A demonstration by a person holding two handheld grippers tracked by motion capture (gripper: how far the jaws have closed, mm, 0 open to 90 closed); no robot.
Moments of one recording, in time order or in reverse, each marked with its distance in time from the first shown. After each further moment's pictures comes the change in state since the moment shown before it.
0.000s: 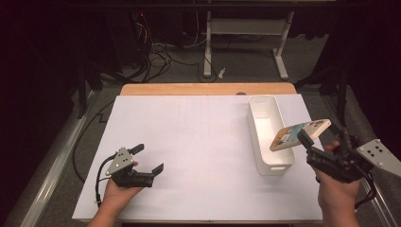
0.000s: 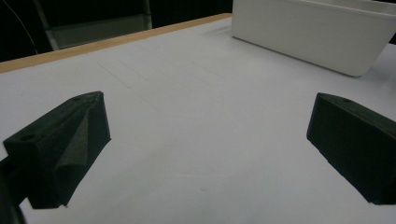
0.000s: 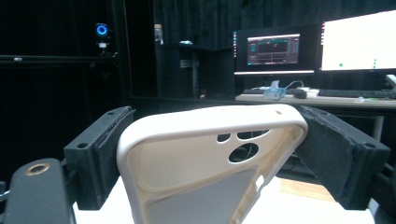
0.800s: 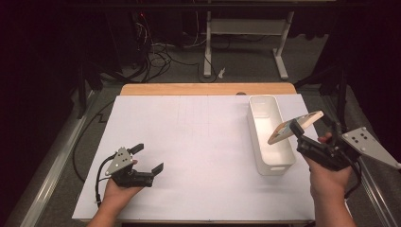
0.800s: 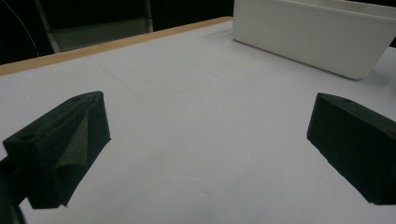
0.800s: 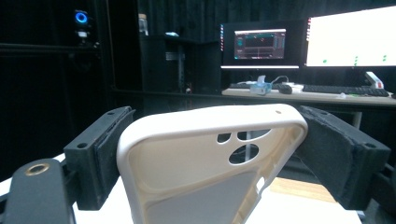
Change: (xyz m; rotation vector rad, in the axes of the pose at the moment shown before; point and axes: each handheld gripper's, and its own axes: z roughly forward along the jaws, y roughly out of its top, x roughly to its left) left arm 0.002 -0.001 0.000 -0.017 0.002 -0.005; right arm 0.006 0.002 0.032 0.040 -0.066 -0.026
